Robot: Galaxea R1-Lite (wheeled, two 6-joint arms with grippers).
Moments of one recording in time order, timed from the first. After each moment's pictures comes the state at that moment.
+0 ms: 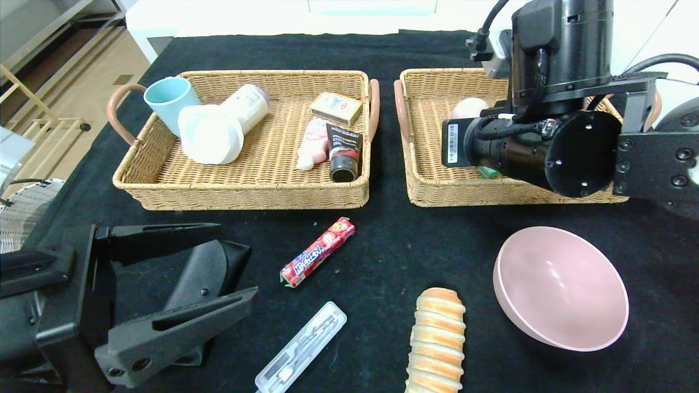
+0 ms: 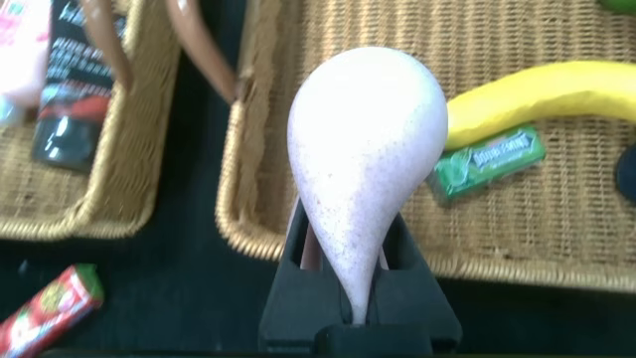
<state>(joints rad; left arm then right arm) -0.45 1.06 -0.69 -0.25 -0.43 0.05 0.71 1.82 -1.61 0.02 -0.61 0.12</state>
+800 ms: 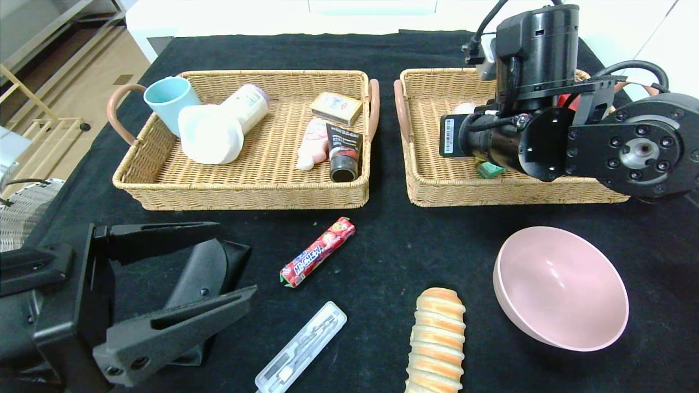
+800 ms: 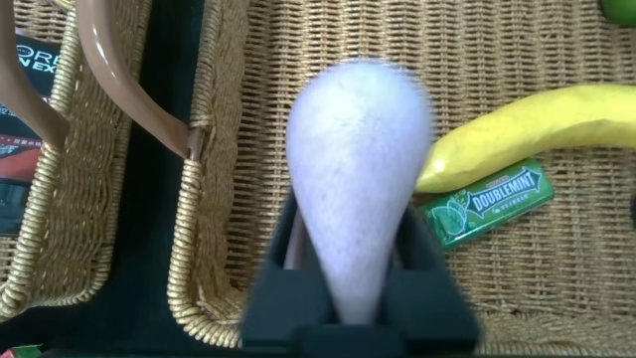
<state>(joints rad) -0.45 1.06 -0.69 -0.25 -0.43 0.06 0.62 1.93 -1.73 0.02 -0.56 0.12</state>
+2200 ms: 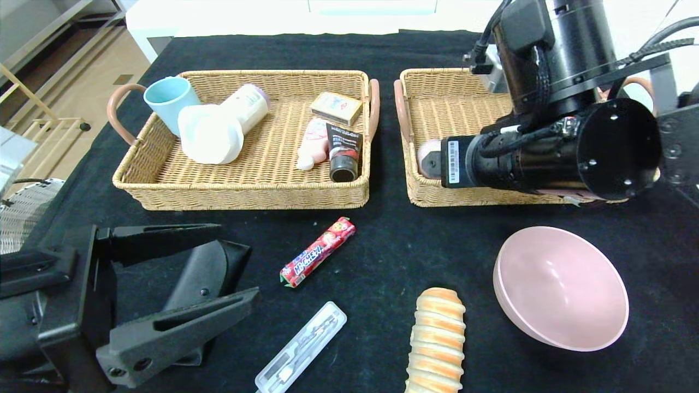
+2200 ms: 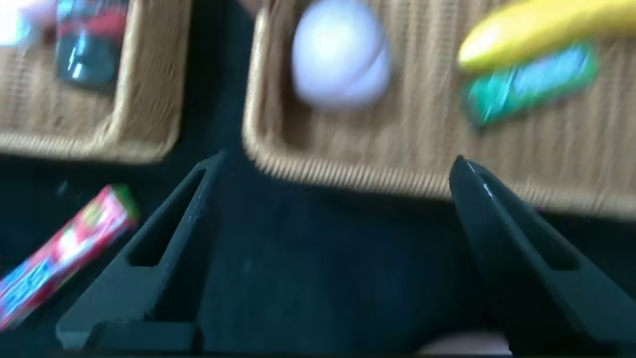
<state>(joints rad) -0.45 1.07 -0.68 -0.25 -0.43 0.06 0.76 1.82 -1.73 0.38 -0.57 0.31</state>
